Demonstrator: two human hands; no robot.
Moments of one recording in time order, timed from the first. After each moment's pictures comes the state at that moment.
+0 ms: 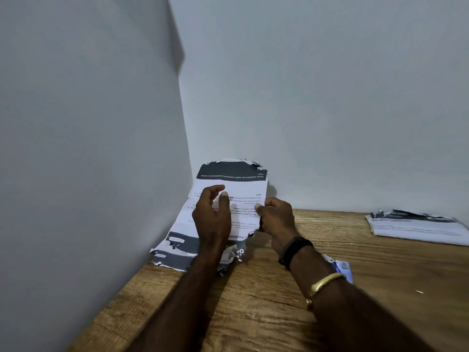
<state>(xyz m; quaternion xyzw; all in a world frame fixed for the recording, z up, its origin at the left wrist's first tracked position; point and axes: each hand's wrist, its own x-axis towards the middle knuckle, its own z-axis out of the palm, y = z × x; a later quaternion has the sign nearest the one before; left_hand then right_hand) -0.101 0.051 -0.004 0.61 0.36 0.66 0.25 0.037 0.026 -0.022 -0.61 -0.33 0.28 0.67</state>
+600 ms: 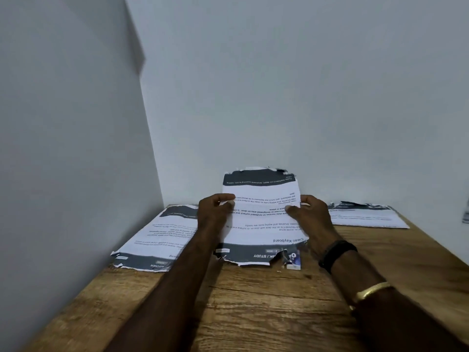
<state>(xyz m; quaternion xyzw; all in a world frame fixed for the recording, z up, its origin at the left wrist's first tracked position) -0.030 0.034 -0.007 0.58 0.34 0.50 0.55 0.149 -0.095 -0.019 -0.64 -0.29 0.18 0.69</state>
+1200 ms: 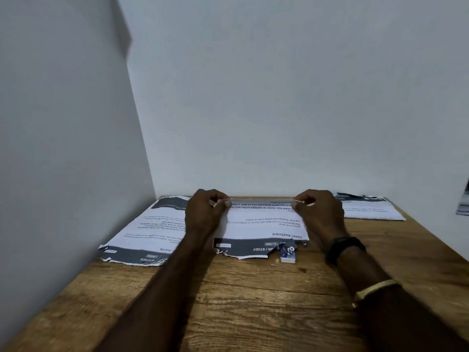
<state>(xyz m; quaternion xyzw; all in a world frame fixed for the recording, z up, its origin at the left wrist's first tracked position) -0.045 0.027 -0.013 0.77 0.37 0.46 0.25 0.166 -0.118 -0.019 -0.76 -0.37 -0.04 0.53</state>
